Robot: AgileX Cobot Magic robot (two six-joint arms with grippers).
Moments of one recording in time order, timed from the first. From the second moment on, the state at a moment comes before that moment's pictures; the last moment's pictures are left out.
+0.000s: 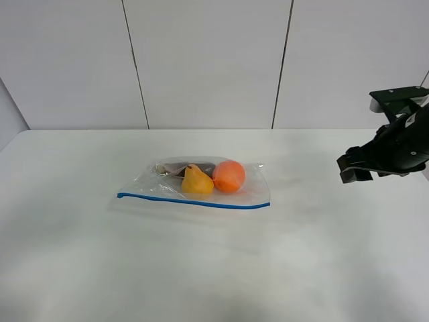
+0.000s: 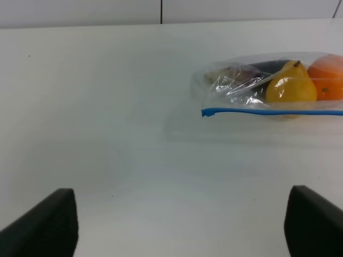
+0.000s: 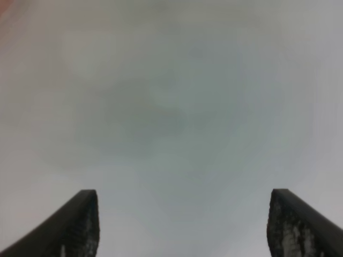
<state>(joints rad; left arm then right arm) -0.07 0.00 -0.51 -0.06 0.97 0.04 0.07 1.41 -0.93 -0.04 0.71 -0.13</state>
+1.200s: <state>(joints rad) -0.07 0.00 -0.51 -0.06 0.97 0.04 0.07 0.58 -0.93 -0.01 0.99 0.03</state>
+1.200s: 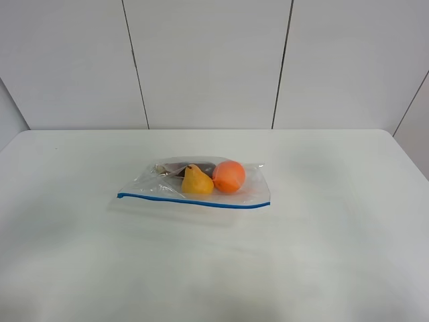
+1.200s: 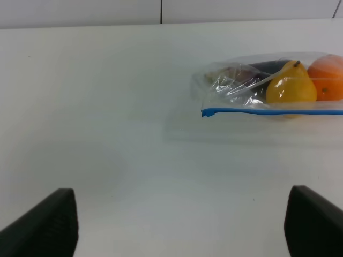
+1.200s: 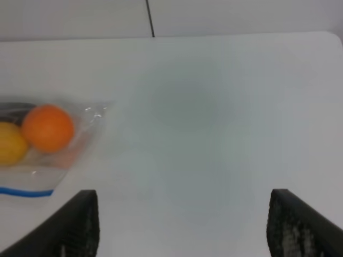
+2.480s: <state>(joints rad) -0.07 0.00 -0.51 -0.06 0.97 0.04 0.07 -0.01 -0.52 0.00 1.06 0.08</state>
